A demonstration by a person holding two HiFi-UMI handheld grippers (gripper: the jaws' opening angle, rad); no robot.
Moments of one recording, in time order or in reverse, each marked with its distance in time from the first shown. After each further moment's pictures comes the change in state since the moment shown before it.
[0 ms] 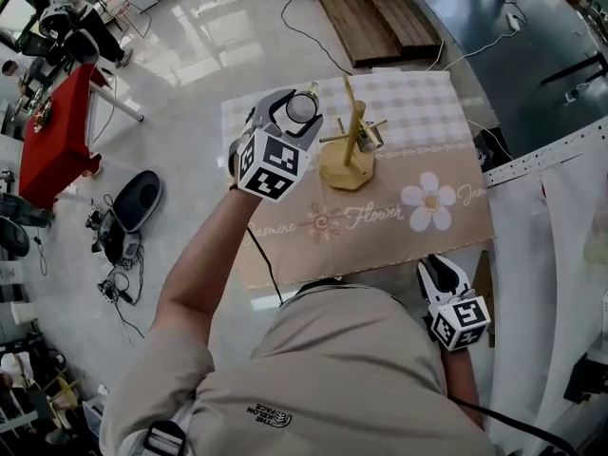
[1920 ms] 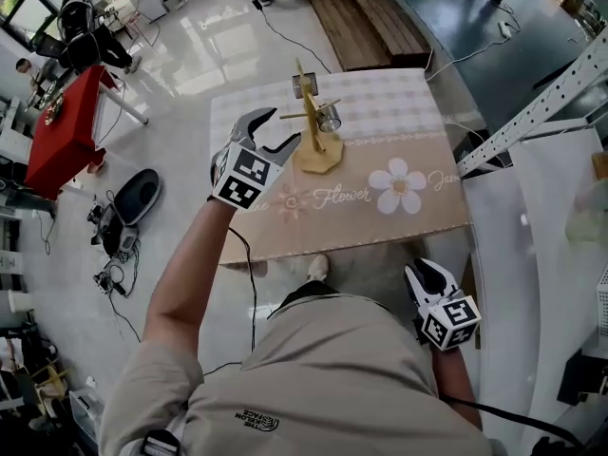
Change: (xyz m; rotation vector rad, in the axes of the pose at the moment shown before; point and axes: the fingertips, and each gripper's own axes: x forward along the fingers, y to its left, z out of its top) left arm -0.056 -0.096 0.029 -0.008 0.027 -0.033; right arm -0.088 -0.031 -0.051 0.043 -0.039 0.089
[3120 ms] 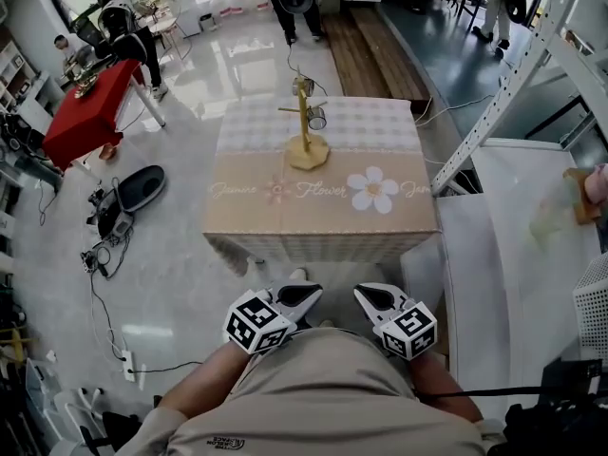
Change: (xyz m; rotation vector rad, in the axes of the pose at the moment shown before) left arm -0.197 -0.395 0.027 -0.641 -0.037 -0.376; right arm -0.091 0.084 -0.063 -0.267 0.035 0.397
